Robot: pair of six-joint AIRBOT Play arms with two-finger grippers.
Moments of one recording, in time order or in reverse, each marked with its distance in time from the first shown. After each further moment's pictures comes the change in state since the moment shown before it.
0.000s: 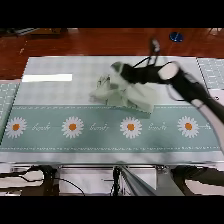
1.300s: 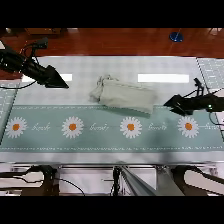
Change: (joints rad) left arm -0.094 -0.026 -0.460 0.436 -0.048 0.003; right arm -0.723 0.133 -0.419 -0.004 0.496 -0.363
